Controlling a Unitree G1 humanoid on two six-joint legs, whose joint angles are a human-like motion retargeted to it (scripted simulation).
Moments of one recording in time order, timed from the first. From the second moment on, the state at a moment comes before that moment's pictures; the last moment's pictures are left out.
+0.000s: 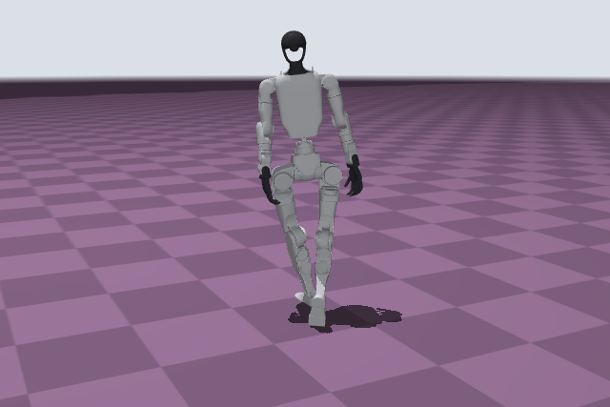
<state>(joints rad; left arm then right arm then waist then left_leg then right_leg) 0.21 0.12 0.49 1.61 0.30 -0.25 -0.20 0.01 -0.17 -0.27 1.60 -0.84 -0.04 0.08 -0.12 -0.02 -0.13 -0.30 -0.07 0.35 0.17 -0.09 0.26 -0.01 0.14 -0.22 0.55 0.52 0.11</state>
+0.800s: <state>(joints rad) 0.22 0.12 0.45 1.69 0.40 -0.10 -0.31 -0.06 -0.20 -0.32 1.63 -0.65 0.02 0.14 -0.32 -0.06 -0.07 -0.18 0.00 0.19 0.92 0.22 0.02 -0.18 -0.09 -0.19 0.07 0.03 0.00</state>
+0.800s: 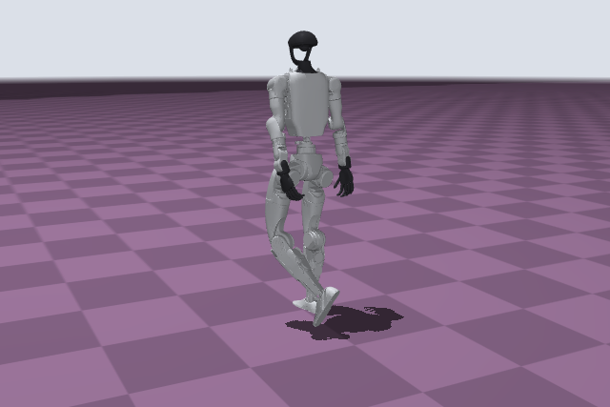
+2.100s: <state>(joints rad) -0.20 0.21 0.22 1.61 0.45 -0.21 -0.21 0.09 -0.17 -0.41 1.67 -0.64 0.01 0.22 -0.40 0.00 -0.06 -0.03 -0.20 0.17 0.65 0.36 -0.26 -0.37 -0.11 -0.31 0.15 0.06 -0.12</state>
